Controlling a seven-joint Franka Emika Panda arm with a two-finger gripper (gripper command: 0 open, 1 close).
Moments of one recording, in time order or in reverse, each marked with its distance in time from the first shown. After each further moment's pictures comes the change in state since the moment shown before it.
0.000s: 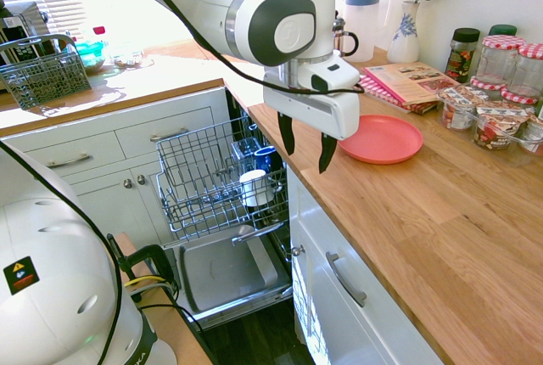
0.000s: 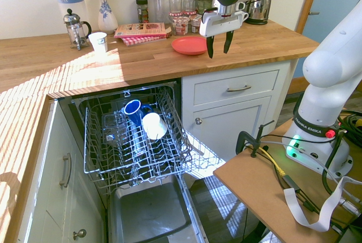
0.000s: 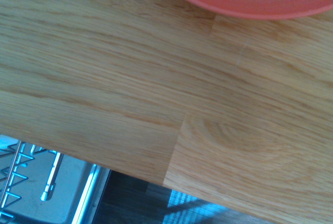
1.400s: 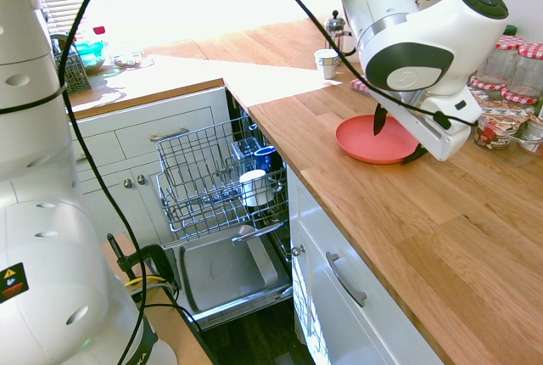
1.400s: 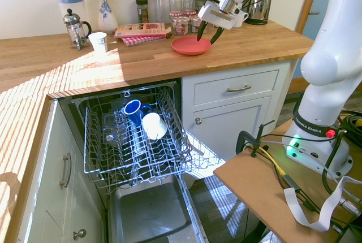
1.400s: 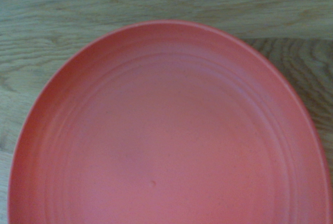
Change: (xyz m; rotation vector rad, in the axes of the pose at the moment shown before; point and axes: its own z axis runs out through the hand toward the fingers) arm 0.197 -0.002 0.037 0.400 -0.149 0.158
